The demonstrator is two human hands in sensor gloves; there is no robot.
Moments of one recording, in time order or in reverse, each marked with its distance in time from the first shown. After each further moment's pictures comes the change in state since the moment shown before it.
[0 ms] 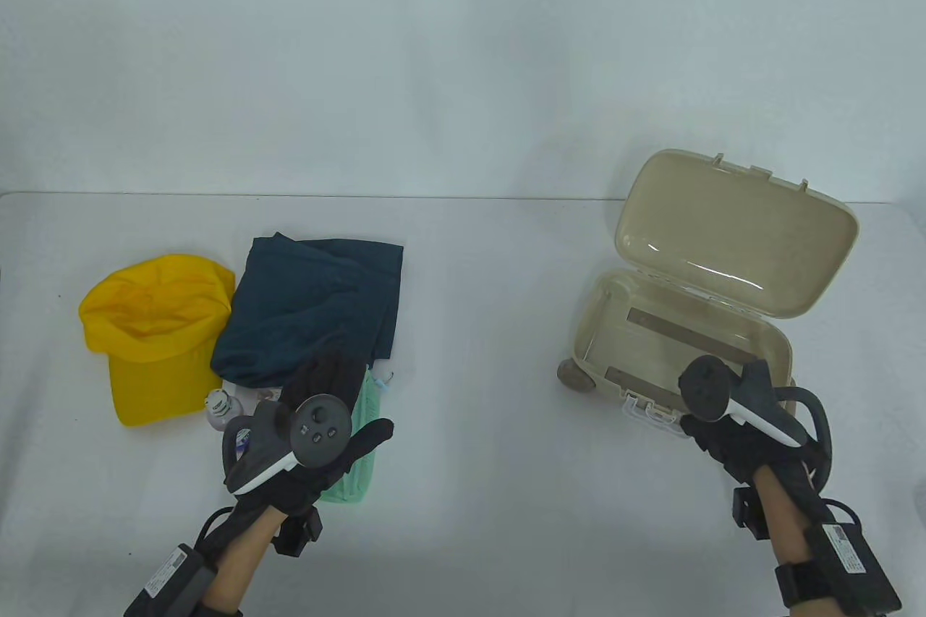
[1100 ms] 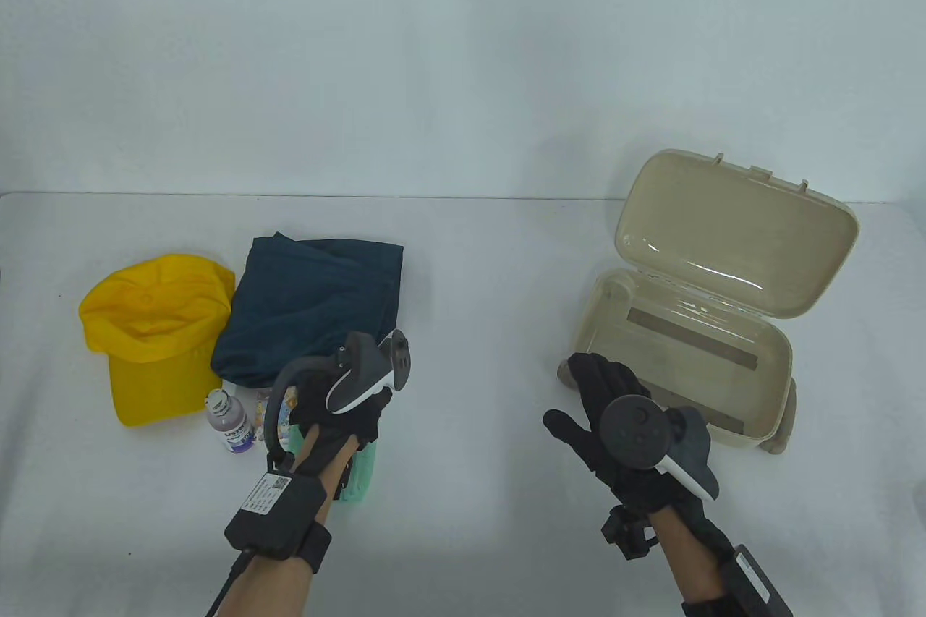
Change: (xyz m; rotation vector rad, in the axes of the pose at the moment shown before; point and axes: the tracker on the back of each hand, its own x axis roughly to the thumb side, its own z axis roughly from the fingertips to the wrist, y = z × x) left_hand 0.021 -0.029 -0.094 -0.314 0.426 -0.383; right_hand 0.093 0.033 0.024 -0.228 -0.233 -0.313
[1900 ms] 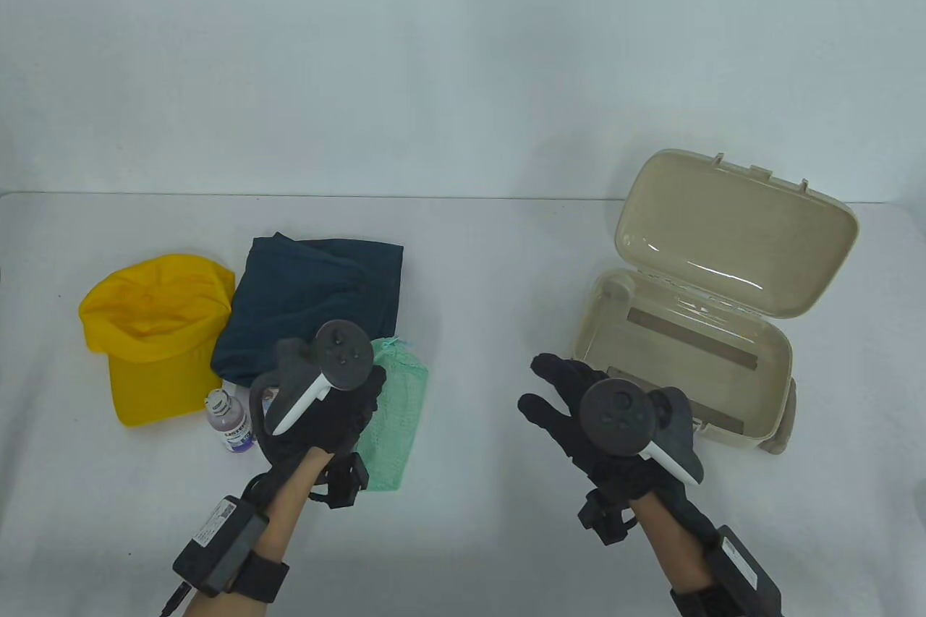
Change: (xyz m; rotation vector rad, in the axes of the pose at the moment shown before) left_hand -0.038 0.034 0.057 0.187 -0.264 0.606; right_hand 0.054 -0.025 -0.013 -0.023 -0.113 -0.074
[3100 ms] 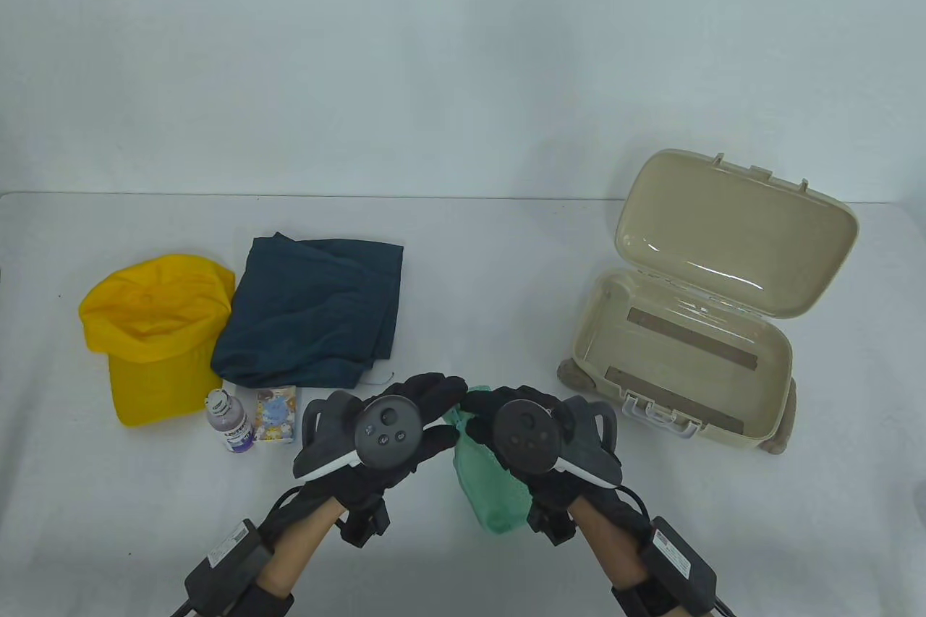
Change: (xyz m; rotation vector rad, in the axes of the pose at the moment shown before) left_hand 0.042 -0.036 0.035 0.083 -0.484 -0.176; right_hand 0.047 0.045 -0.011 0.017 -0.120 0.212
